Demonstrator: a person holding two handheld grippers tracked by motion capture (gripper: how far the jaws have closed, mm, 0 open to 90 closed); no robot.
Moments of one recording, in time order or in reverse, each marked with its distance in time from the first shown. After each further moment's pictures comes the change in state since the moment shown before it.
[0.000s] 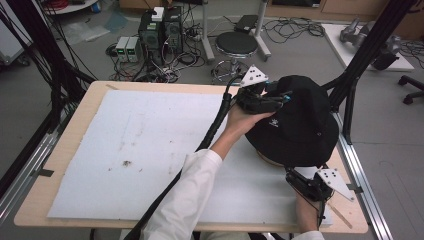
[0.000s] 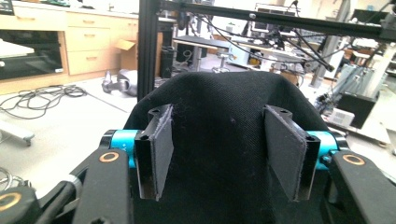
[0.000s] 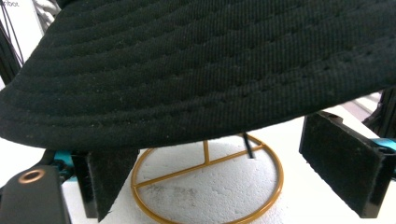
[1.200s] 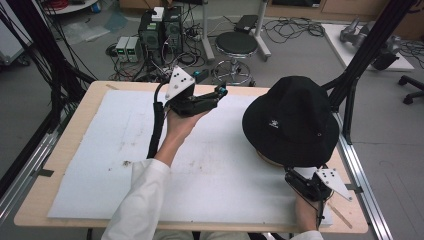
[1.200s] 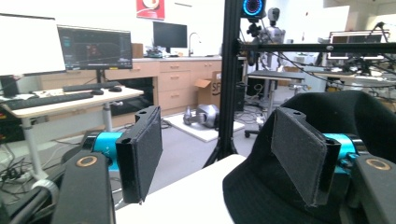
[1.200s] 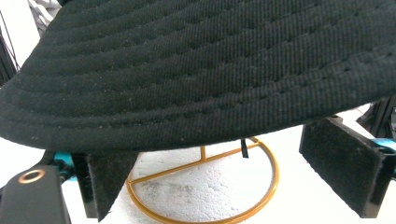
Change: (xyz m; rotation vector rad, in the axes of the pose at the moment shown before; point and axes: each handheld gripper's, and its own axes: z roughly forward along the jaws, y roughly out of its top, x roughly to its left) left arm 0.044 0.001 -0.141 -0.164 0.306 0.113; right arm 0.002 -0.001 0.001 0.011 -0.017 -0.020
